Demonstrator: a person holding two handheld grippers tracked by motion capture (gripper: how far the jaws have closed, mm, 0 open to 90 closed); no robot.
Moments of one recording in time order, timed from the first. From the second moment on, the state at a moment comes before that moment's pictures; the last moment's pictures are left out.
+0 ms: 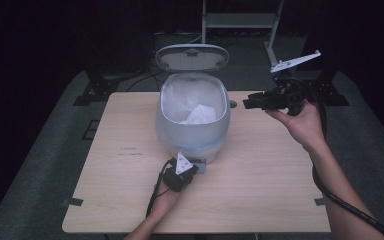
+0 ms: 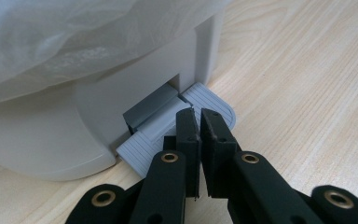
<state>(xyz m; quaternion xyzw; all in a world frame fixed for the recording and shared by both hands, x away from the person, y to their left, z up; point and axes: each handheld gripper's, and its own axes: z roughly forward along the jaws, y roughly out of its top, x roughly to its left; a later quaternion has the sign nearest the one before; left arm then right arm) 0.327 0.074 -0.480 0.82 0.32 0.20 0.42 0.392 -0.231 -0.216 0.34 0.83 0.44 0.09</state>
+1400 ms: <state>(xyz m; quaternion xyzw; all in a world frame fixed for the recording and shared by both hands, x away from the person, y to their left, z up) 0.298 0.113 -0.431 0.81 0.30 0.16 0.47 0.379 -0.289 -0.290 0.40 0.80 0.44 0.06</state>
